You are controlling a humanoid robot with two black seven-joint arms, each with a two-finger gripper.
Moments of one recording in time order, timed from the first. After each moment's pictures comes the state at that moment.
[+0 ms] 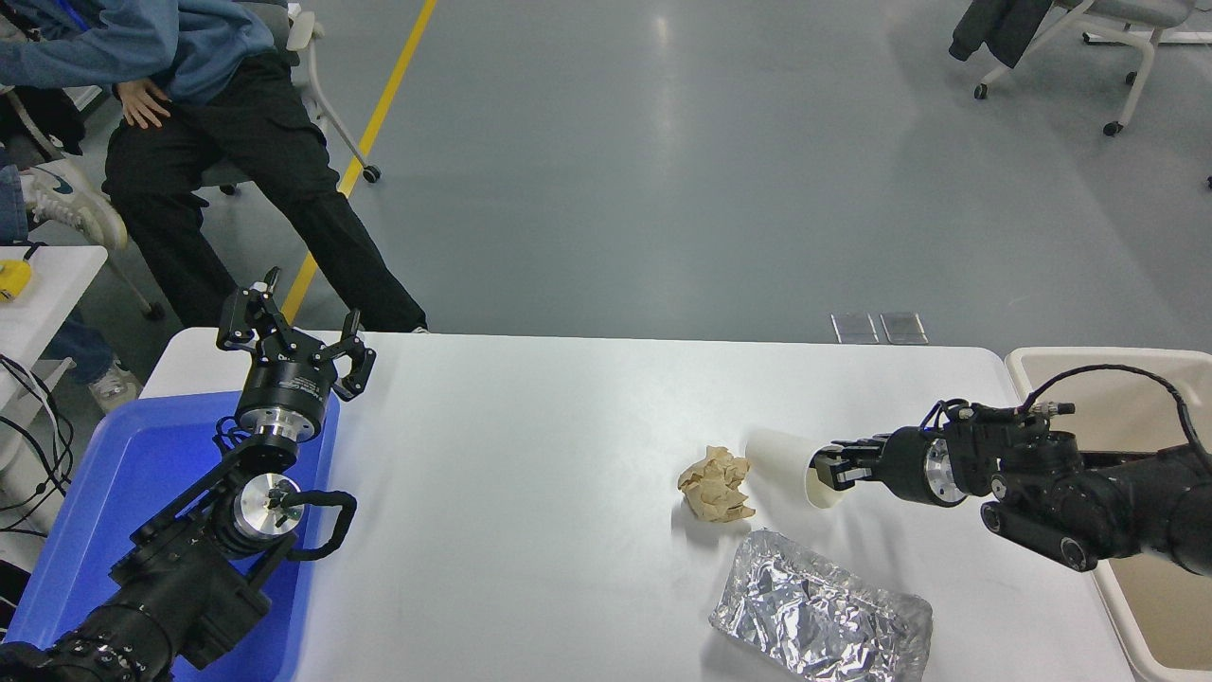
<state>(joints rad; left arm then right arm) -0.52 0.22 -1.05 -0.61 0.18 -0.33 -0.58 0.99 -0.39 -0.35 0.70 -1.27 -0.07 0.39</state>
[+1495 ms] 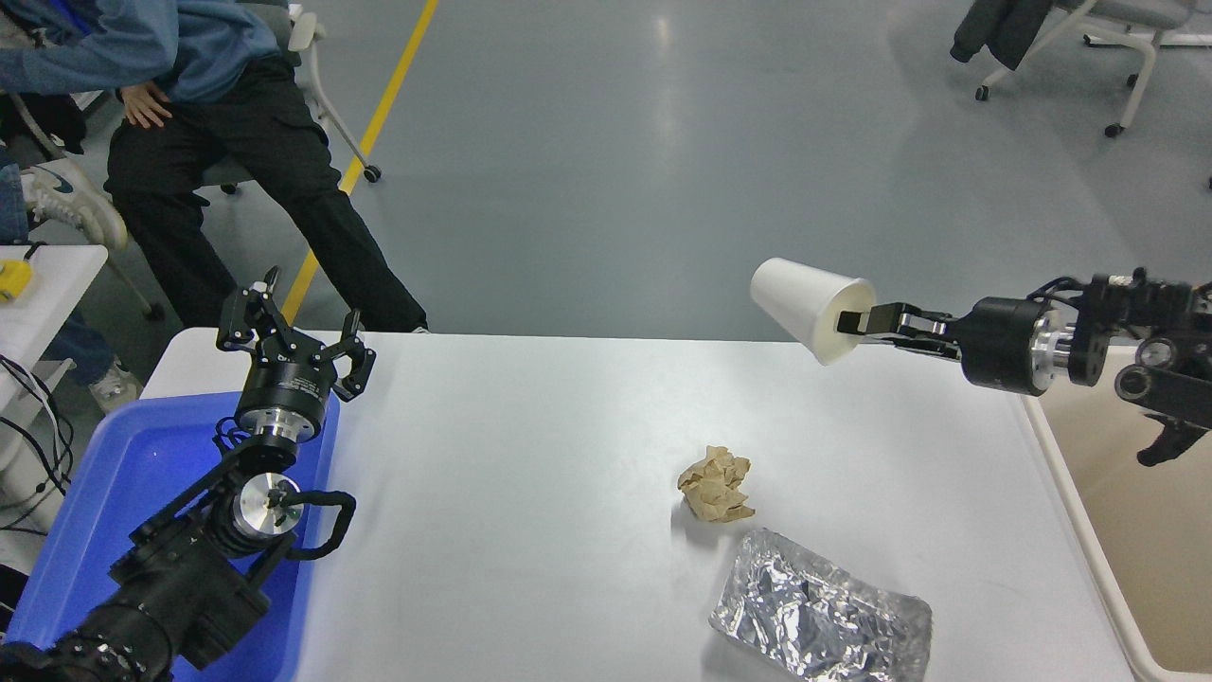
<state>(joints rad) -0.52 0.22 -1.05 -0.61 0.18 -0.33 -0.58 1.41 -0.95 -0.30 1.22 -0.67 0.20 0.45</state>
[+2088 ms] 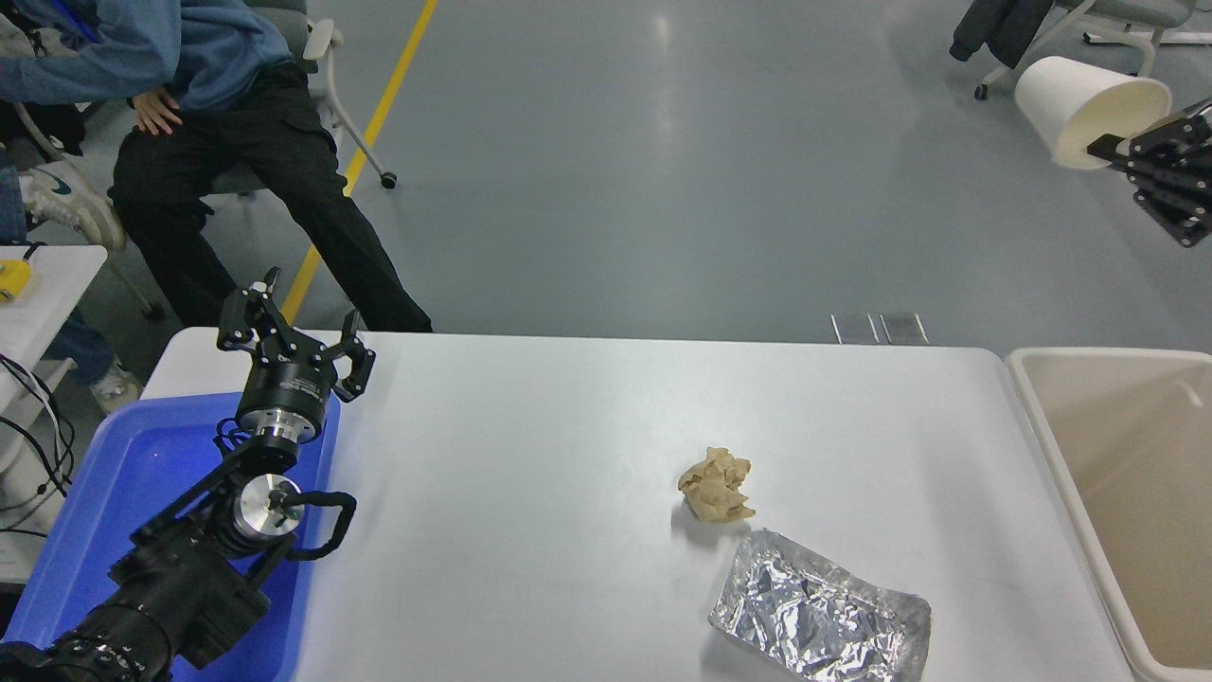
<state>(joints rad) -0.52 0.22 -1.05 -0.61 0.18 -0.33 -0.58 1.41 -1.10 -0.30 0.95 -0.05 0.21 0.25</state>
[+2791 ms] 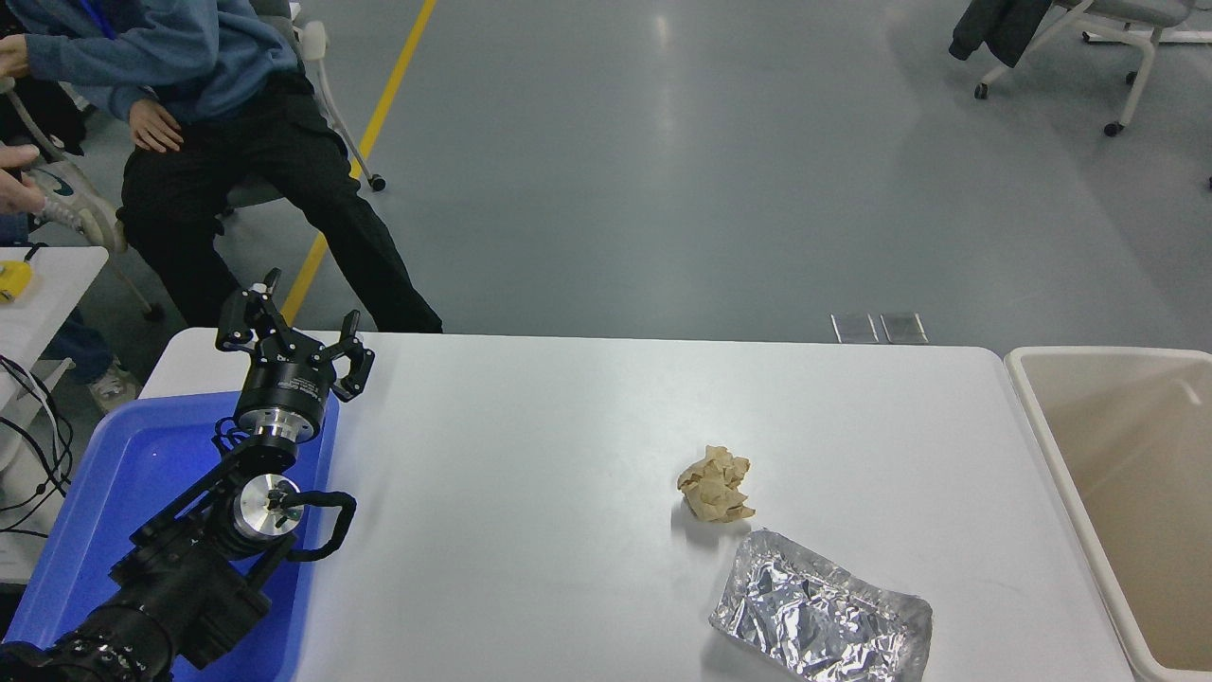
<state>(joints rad) -0.52 0.22 -1.05 -0.61 0.18 -0.33 -0.58 0.97 -0.89 -0.19 0.51 0.48 -0.02 0.01</state>
